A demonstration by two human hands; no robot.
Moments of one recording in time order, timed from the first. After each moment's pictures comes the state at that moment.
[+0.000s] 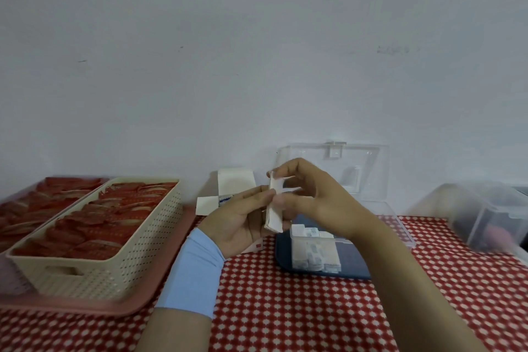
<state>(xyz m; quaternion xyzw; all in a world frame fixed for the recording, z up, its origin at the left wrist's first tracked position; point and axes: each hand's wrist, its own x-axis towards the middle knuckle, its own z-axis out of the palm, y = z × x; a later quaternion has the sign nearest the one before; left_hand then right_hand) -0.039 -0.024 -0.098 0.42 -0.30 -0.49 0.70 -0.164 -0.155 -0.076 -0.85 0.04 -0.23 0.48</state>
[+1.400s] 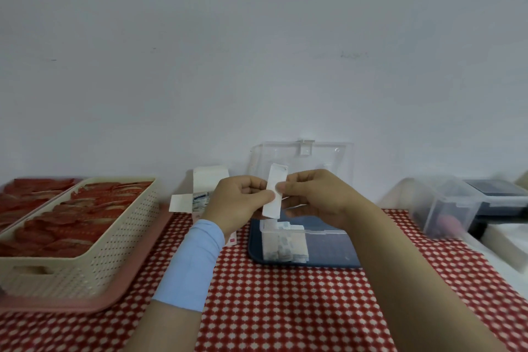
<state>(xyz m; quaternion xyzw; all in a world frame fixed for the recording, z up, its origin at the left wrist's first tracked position) -0.075 -0.052 -0.086 0.68 -0.37 -0.20 0.60 -0.195 -0.186 -0.069 -0.71 0.21 -0.15 0.65</state>
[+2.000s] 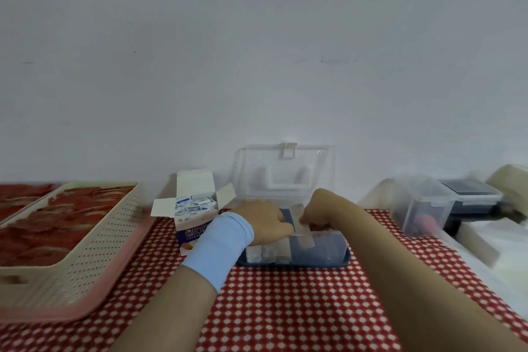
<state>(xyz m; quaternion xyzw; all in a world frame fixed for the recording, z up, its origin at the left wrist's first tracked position) -0.095 -0.104 -0.095 0.81 -0.58 -0.12 0.02 -0.196 -0.235 -0.098 -0.86 0.44 0.03 0.25</state>
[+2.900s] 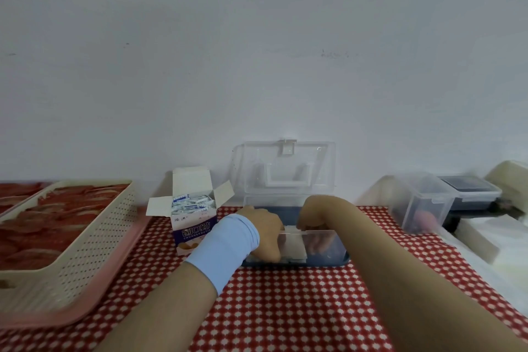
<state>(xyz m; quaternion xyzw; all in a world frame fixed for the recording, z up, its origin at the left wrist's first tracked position) -0.095 -0.114 -0.111 0.76 -0.63 -0.08 -0.12 -0.186 -0.231 -0.098 -0.75 0.53 0.19 0.35</state>
